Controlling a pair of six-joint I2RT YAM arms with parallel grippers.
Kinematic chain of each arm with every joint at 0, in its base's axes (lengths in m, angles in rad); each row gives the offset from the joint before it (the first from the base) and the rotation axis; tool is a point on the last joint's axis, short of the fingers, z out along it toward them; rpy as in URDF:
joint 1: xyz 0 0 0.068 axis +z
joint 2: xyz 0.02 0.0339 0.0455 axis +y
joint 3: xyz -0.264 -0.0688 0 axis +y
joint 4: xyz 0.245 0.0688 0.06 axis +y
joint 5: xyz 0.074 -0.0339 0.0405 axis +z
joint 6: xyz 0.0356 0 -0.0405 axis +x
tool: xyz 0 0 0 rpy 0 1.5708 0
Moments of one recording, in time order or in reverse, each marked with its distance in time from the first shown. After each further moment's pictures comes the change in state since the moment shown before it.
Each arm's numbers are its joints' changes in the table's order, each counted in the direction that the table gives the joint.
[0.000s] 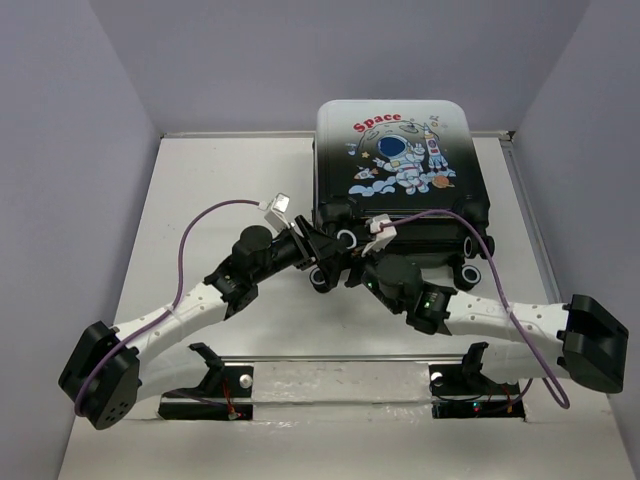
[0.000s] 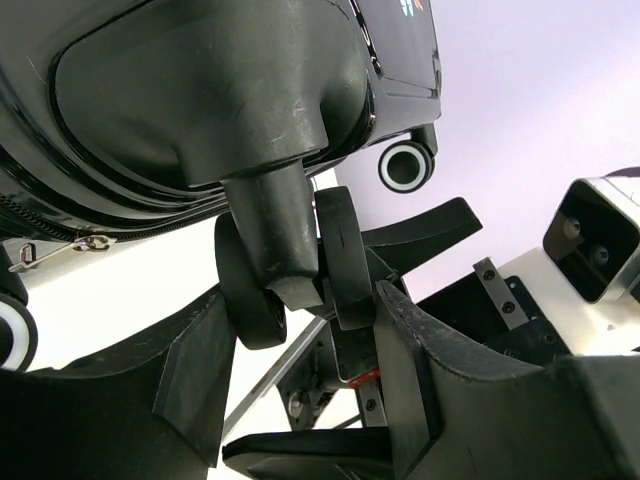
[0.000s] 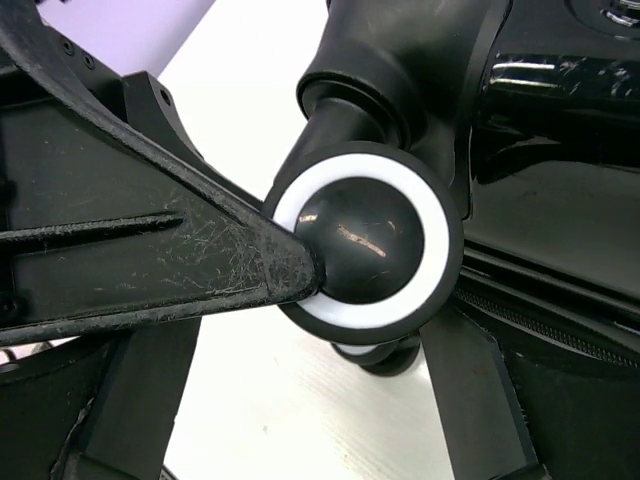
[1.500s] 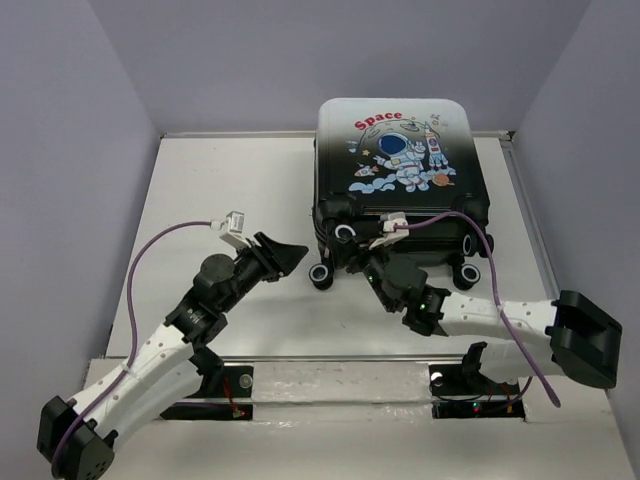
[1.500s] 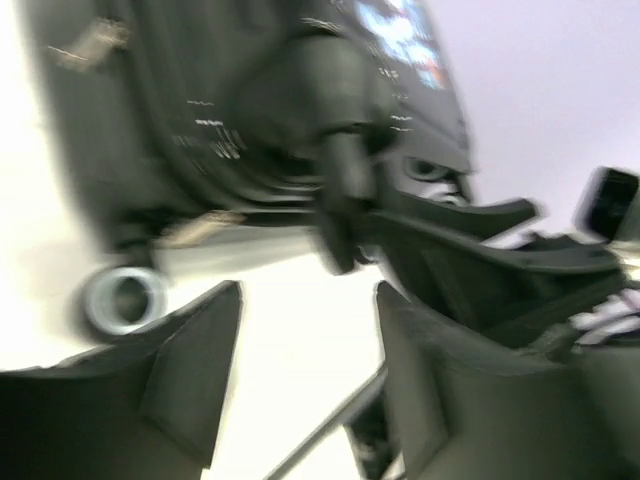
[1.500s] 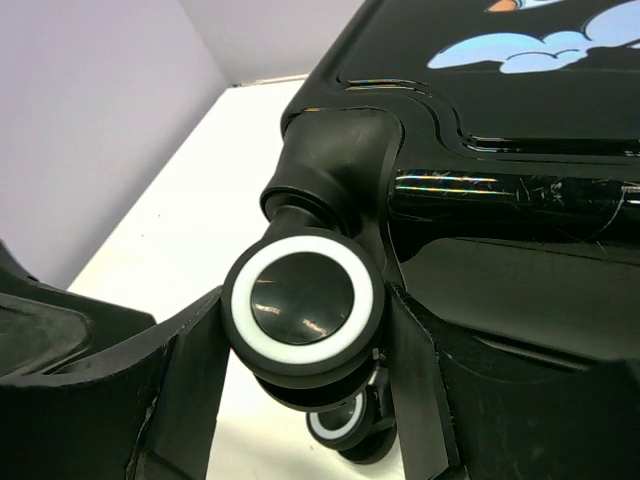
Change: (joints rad) left arm 0.069 -0.389 0.131 0.195 0.183 0.129; right arm 0.003 0.079 0.043 -0.360 -0.202 -0.125
